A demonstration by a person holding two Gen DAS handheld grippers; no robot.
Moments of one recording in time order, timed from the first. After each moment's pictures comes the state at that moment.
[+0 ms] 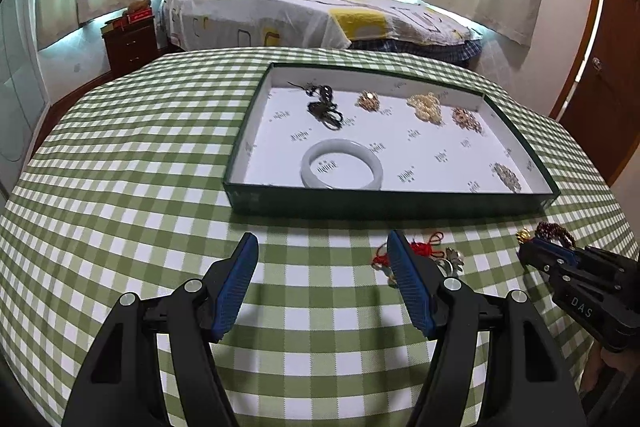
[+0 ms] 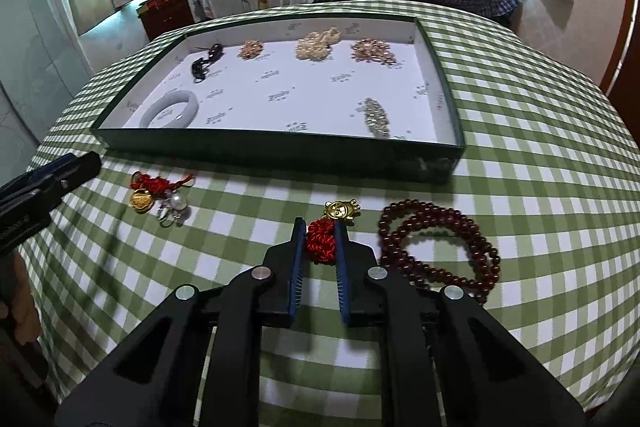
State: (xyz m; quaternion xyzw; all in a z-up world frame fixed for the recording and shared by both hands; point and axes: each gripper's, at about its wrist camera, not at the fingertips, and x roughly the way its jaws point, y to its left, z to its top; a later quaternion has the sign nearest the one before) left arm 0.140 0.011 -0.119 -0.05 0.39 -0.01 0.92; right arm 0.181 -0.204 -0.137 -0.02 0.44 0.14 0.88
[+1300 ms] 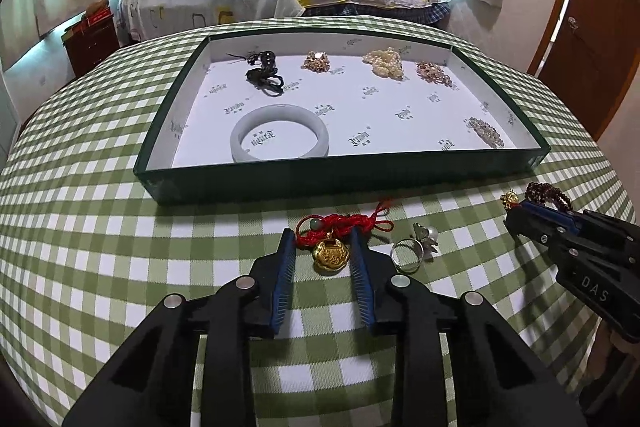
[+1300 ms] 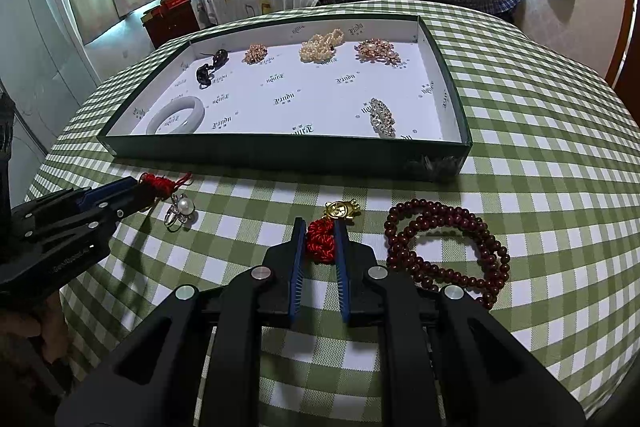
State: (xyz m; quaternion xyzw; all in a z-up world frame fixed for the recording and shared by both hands) left arm 0.159 -0.022 -0.143 -0.01 0.43 -0.06 0.90; right arm 0.179 -0.210 -0.137 0.00 0.44 0.15 0.89
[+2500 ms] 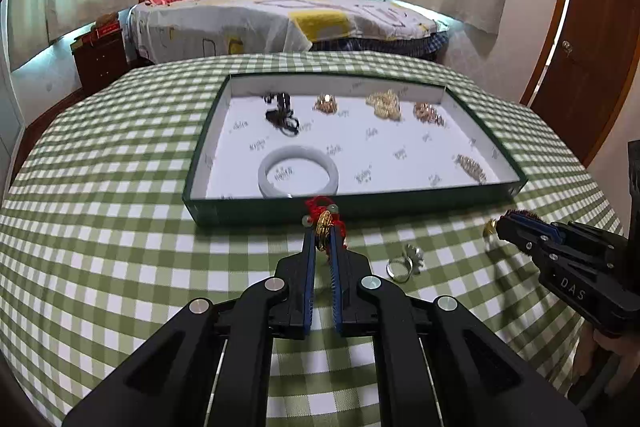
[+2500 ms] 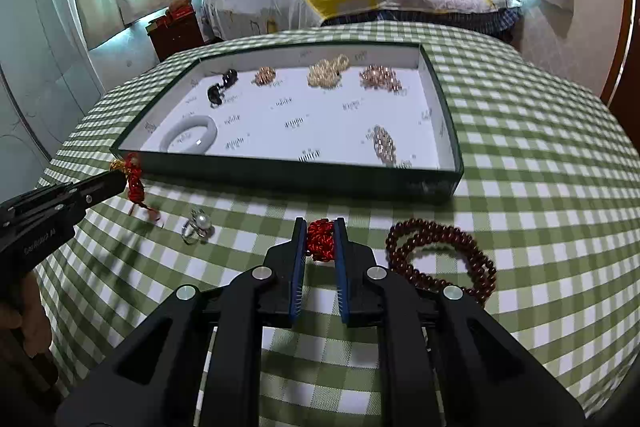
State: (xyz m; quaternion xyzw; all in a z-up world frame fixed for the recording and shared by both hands) left arm 0.139 -0.004 -0.106 -0.03 0.38 -0.06 0.92; right arm 0.171 -0.205 -0.113 -0.01 0.41 0.15 0.90
